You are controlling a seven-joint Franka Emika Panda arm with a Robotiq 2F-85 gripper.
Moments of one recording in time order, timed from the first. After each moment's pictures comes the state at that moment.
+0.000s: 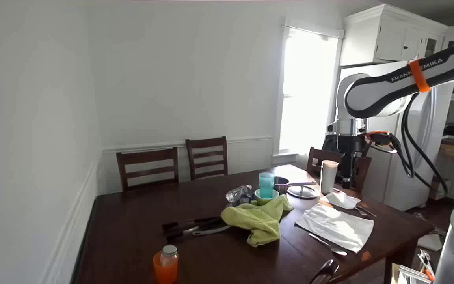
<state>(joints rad) -0.24 -0.69 -0.36 -2.67 -0.25 1.90 -0.40</state>
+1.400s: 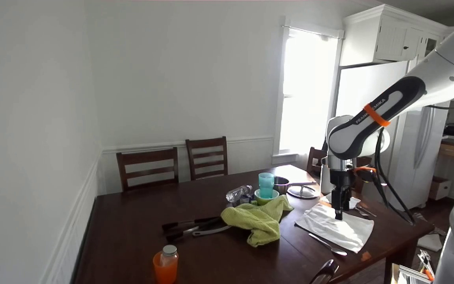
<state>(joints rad) -0.27 -0.32 -0.43 -2.74 -0.23 2.28 -0.41</state>
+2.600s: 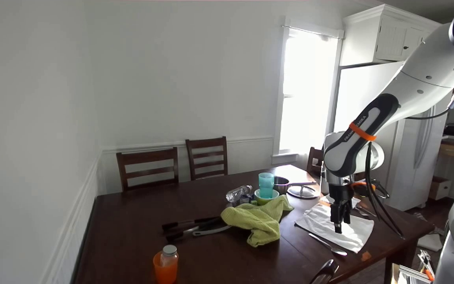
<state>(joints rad) -0.29 -0.13 -0.43 -2.75 -0.20 2.44 -0.40</state>
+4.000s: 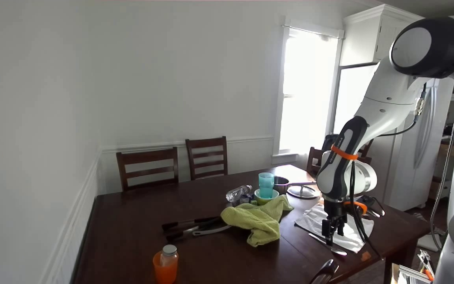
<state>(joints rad) -0.31 0.13 -0.37 -2.74 -0.06 2.76 -0.38</state>
